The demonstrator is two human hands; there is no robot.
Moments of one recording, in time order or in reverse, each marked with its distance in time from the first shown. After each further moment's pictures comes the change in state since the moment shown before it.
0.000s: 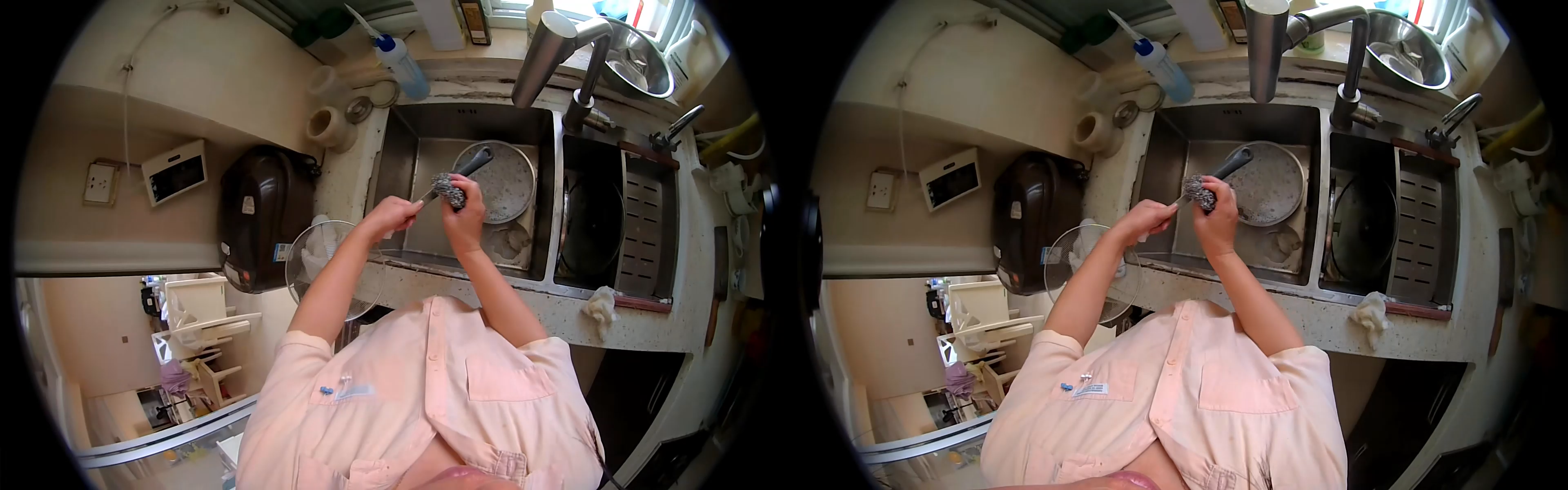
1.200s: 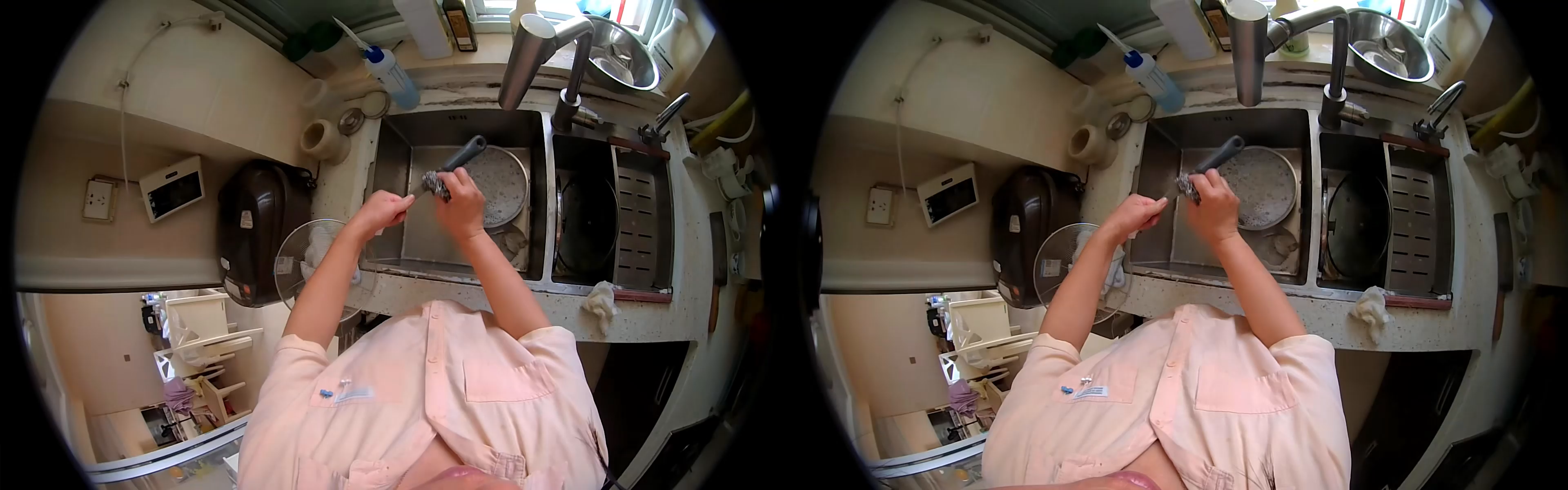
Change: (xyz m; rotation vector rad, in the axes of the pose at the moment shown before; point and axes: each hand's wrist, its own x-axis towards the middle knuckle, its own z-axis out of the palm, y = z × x) left_hand -0.013 0.032 -0.013 0.183 0.040 0.072; right_hand 0.030 -0.011 -0.004 -0.421 -0.169 -0.202
